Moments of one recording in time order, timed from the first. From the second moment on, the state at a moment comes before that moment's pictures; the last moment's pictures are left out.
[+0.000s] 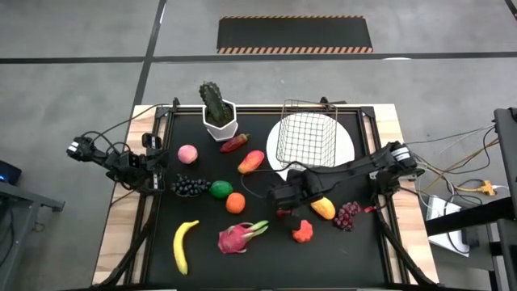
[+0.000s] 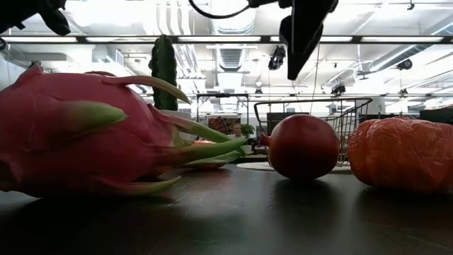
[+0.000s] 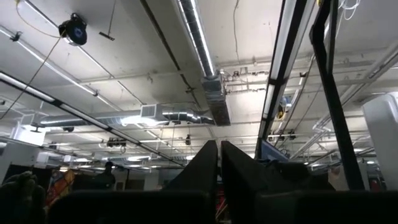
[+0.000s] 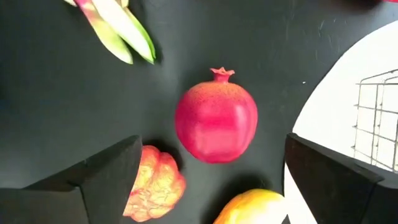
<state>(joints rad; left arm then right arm) -0.43 0.23 0.01 1.05 -0.48 0.46 0.27 1.87 1.69 -1.15 0.04 0.44</state>
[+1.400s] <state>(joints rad) -0.43 0.23 0.01 1.05 -0.48 0.46 0.28 2.18 1.85 -1.29 0.11 0.36</state>
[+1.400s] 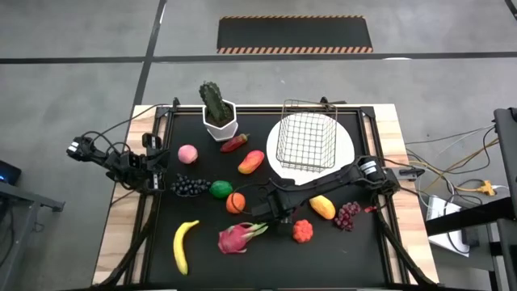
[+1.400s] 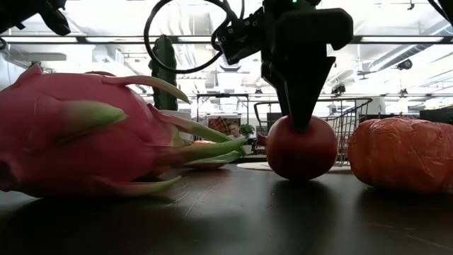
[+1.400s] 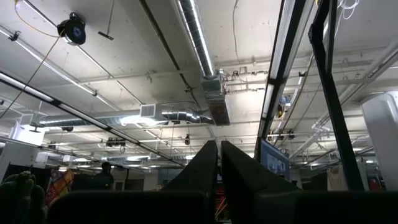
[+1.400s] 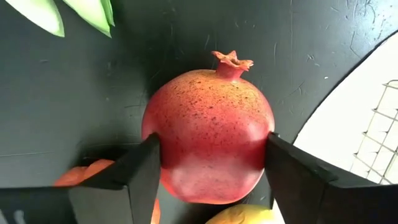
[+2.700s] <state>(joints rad) -0.43 0.23 0.01 1.05 -0.48 0.50 0.12 1.35 0.80 -0.01 1.16 0.46</state>
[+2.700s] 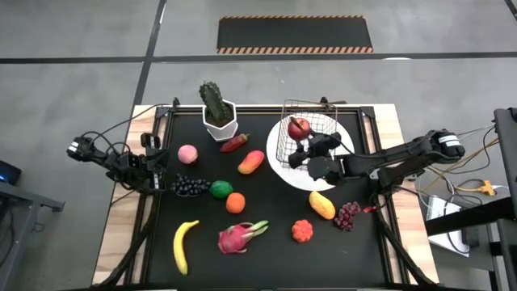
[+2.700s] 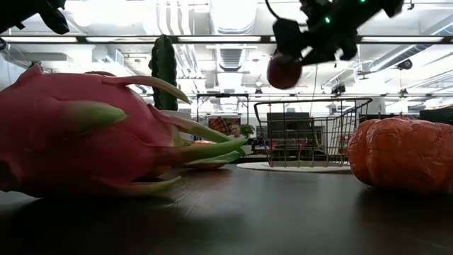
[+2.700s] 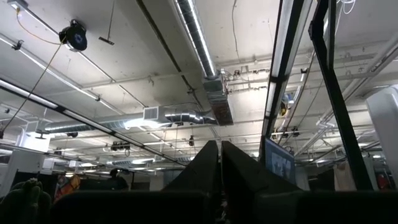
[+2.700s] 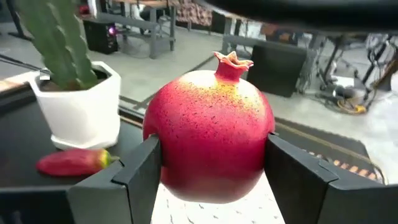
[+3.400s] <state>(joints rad) -0.43 0.23 0.01 1.05 -0.48 0.50 0.10 1.37 0.77 -0.01 1.14 0.50</state>
